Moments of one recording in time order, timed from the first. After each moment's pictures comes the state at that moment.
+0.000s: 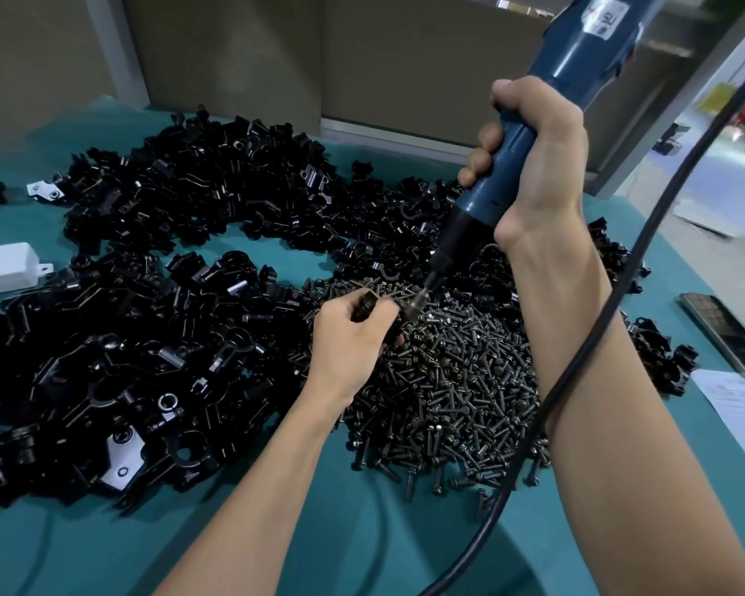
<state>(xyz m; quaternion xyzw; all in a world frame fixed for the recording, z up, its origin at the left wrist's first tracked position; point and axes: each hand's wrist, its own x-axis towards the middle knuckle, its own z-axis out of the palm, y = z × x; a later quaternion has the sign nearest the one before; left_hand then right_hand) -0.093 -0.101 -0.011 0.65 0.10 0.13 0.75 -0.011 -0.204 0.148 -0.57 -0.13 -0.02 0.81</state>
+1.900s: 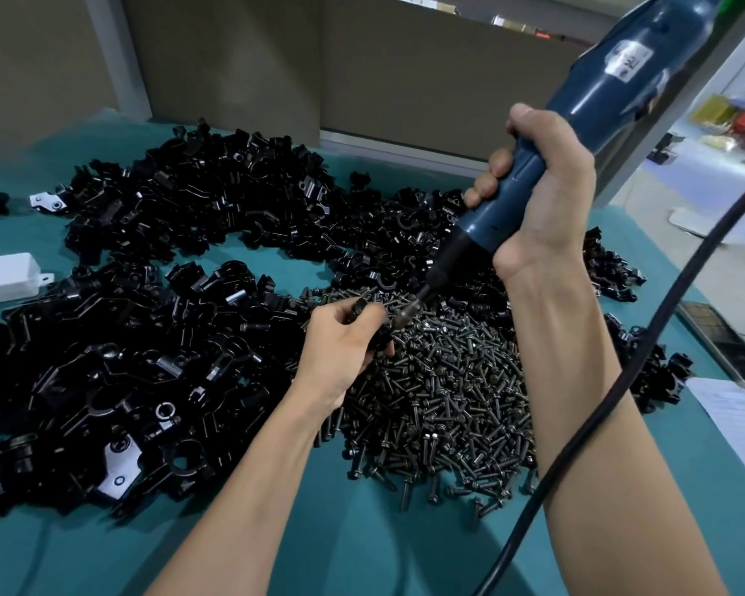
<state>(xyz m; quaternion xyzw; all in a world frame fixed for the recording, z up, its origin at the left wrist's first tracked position) -0.097 -0.094 0.001 0.60 0.12 0.08 0.79 -0.022 -0.213 0.143 -0.53 -0.12 -0.05 0.84</state>
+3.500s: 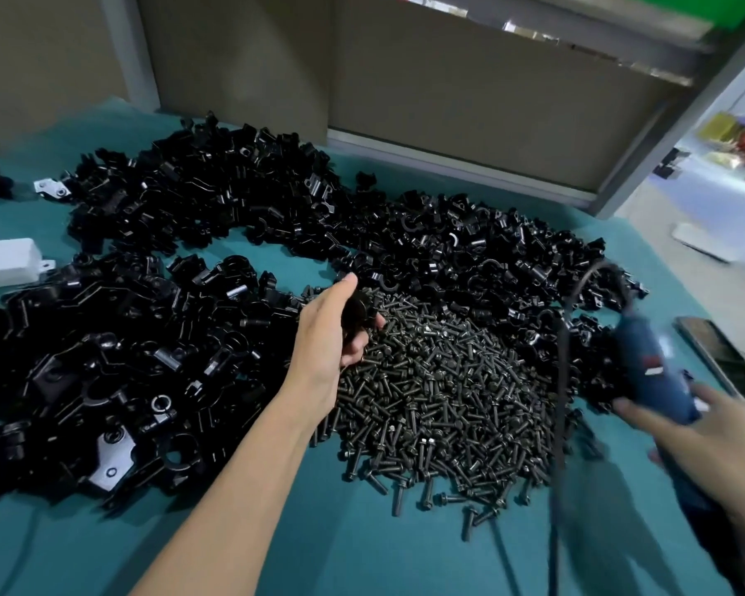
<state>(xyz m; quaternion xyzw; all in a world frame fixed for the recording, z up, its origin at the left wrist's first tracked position) -0.092 -0.086 -0.008 0.51 0.12 0.10 0.84 -0.076 -0.454 0.038 -0.96 0.11 -0.08 0.25</state>
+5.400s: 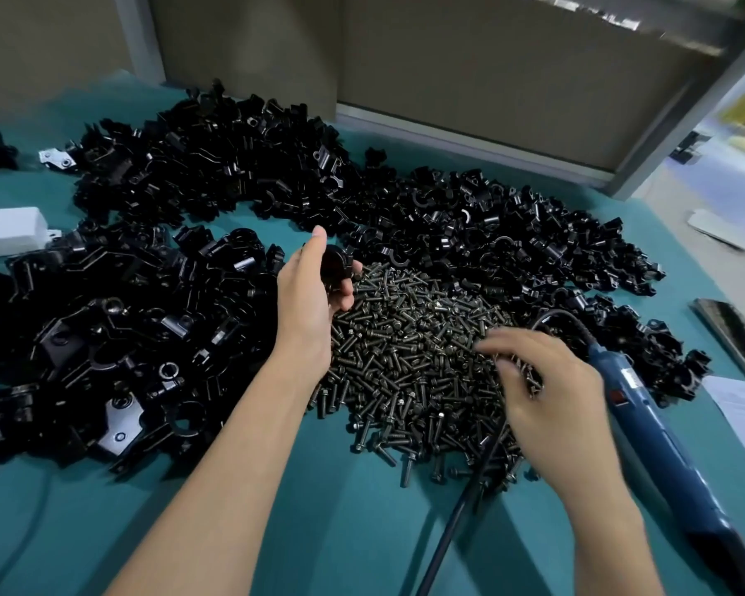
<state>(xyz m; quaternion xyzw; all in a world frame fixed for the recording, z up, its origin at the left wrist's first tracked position) -0.092 -0.075 0.000 0.44 0.17 0.20 0.86 -0.118 -0.301 0.024 -0.92 -0.21 -0.14 0.29</state>
